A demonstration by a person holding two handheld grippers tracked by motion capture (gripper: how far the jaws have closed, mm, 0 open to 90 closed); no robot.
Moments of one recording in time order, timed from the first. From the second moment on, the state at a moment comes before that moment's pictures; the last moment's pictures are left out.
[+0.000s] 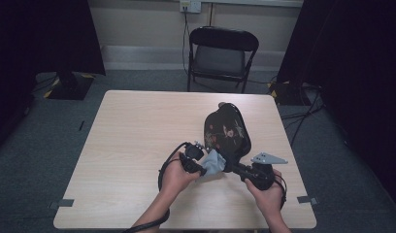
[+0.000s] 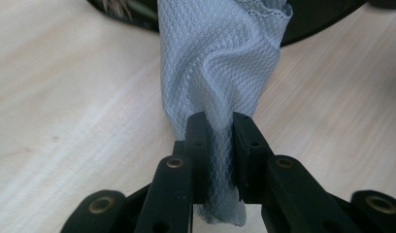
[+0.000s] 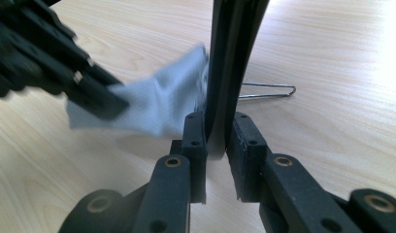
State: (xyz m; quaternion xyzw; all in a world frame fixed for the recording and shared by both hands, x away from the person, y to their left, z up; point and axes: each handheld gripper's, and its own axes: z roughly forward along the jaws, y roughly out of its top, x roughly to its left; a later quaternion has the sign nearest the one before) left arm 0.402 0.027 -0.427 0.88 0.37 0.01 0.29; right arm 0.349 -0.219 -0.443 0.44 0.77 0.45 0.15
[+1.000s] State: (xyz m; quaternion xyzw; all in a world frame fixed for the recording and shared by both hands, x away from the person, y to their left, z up) left arm 0.405 0.013 -0.303 0.87 0.32 0.06 0.37; right arm 0.349 -0.218 -0.442 0.44 0.77 0.45 0.15
